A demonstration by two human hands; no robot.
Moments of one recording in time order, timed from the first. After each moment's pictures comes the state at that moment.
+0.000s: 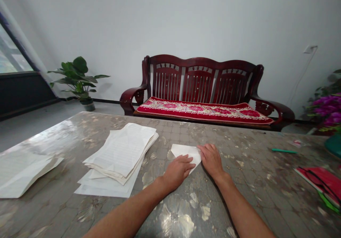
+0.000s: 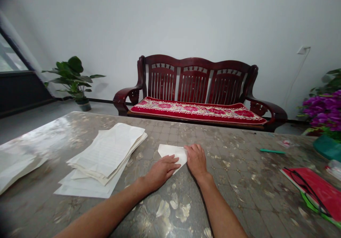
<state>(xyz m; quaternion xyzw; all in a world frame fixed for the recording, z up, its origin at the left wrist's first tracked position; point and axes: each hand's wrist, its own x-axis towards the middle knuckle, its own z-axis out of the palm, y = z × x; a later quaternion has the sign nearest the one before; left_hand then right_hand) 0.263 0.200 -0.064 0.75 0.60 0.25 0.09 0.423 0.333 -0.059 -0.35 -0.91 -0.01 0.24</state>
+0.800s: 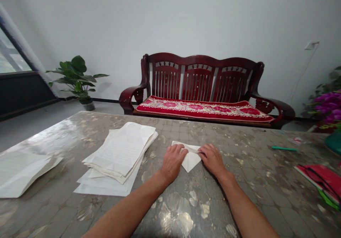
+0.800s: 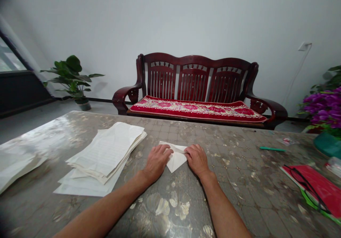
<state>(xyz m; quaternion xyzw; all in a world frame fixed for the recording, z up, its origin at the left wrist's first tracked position) 0.253 0.206 -0.048 0.69 0.69 0.20 -0.10 0.434 0.338 -0.057 -0.31 -0.92 0.06 0.21</state>
